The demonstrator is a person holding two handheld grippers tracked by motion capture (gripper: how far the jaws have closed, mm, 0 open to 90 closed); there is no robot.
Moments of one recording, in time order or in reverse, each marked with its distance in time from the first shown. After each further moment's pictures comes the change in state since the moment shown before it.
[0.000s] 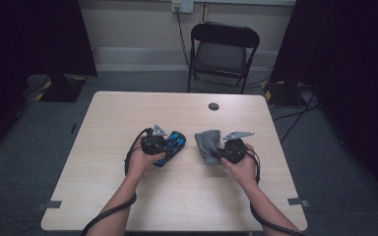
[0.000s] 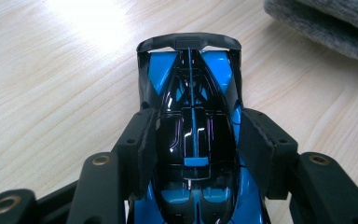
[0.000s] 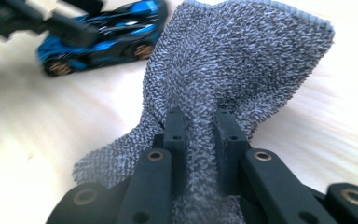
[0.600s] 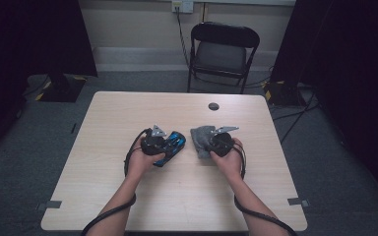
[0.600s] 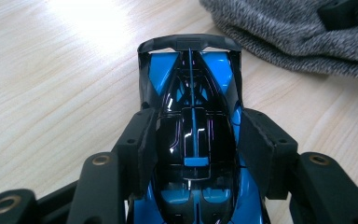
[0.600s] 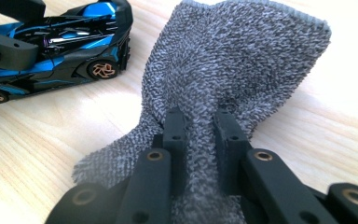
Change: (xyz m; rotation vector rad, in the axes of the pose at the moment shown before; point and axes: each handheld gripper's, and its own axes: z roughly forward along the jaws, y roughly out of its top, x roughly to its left) left arm 0.000 -0.002 -0.001 -0.014 0.007 -0.004; right arm 0.006 0.016 0.045 0.046 -0.104 0.006
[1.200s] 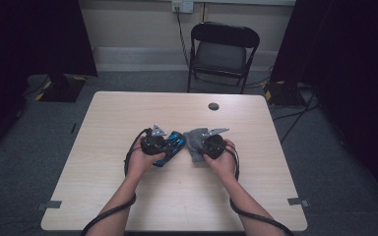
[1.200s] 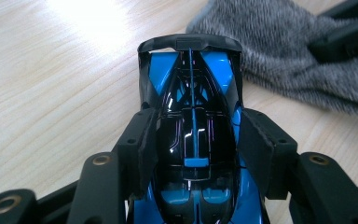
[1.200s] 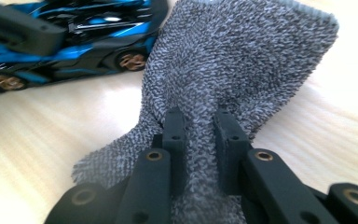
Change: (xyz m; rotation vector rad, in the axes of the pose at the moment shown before) left arm 0.000 0.001 0.000 0.012 -0.003 -0.003; right arm 0.020 0.002 0.010 0.043 0.053 -0.060
